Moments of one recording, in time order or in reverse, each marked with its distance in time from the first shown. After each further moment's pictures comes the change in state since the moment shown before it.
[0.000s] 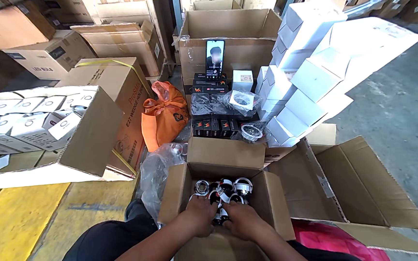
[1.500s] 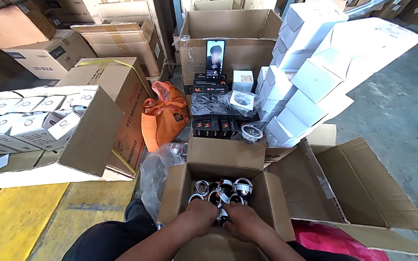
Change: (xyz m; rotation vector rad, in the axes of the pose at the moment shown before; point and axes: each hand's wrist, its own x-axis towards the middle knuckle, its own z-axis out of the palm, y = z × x) left_hand -0.008 0.006 -0.010 -0.011 -0.010 0.053; right_hand -0.002 0.000 0.001 0.008 0.010 -0.001
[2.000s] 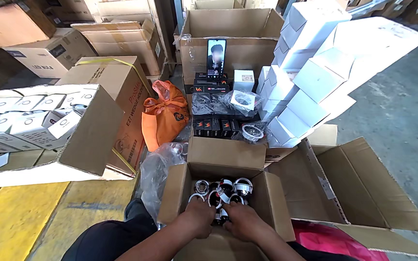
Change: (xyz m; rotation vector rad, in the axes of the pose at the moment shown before) left_hand 0.008 -0.007 0.011 0.017 -0.019 -0.045; right_hand 0.001 0.000 0.000 -0.011 -0.016 0.011
